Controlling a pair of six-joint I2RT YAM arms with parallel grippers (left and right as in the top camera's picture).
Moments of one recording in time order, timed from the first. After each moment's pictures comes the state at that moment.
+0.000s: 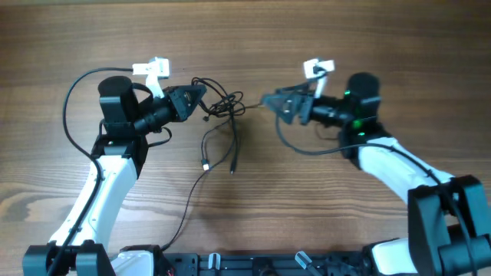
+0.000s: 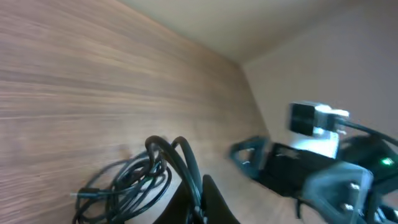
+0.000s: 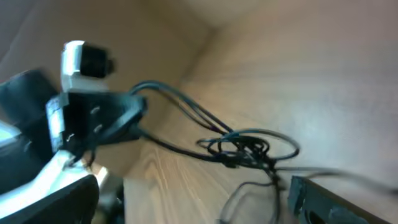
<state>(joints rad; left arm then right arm) 0.01 1.36 0.74 0.17 0.85 -0.55 0.27 1.60 0.72 0.61 -0.89 0.72</state>
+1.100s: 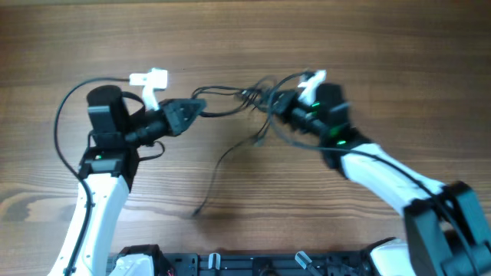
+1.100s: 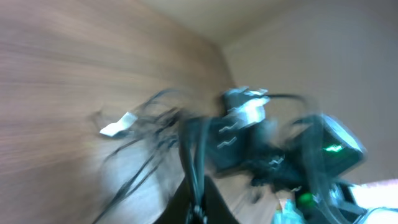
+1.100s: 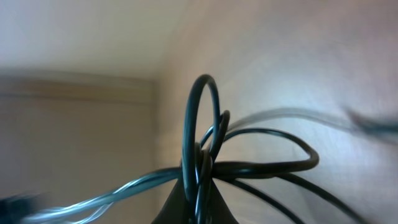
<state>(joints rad) 0.05 1.20 0.74 -0.10 0.93 -0.54 0.37 1.55 0.72 0.50 -0.48 1.15</state>
